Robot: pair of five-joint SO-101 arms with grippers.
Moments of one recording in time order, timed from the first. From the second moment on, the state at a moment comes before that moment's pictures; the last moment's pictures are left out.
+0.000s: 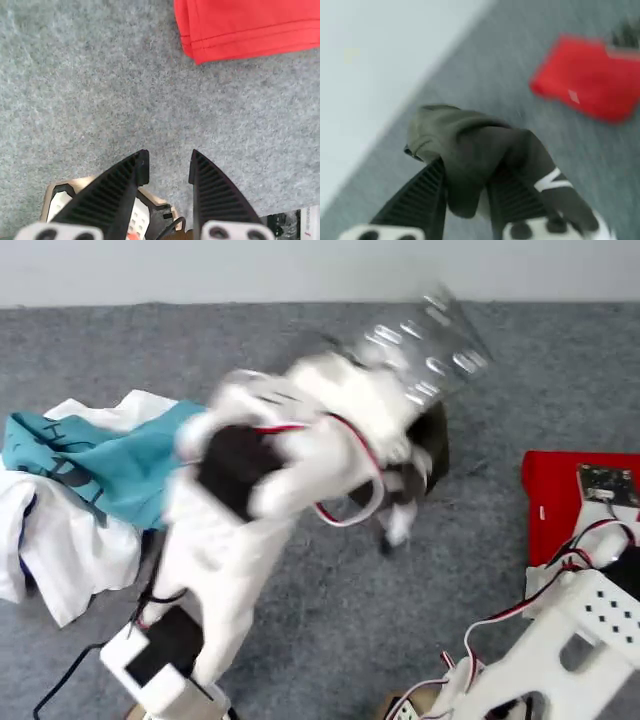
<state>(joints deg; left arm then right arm) 37.5 4.2 -45.8 99.5 -14.9 38.9 -42.5 33.9 97.7 29.8</state>
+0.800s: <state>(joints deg) 4.9 -7.0 -7.6 99.4 -19.7 29.7 -42.5 34.4 95.1 30.8</state>
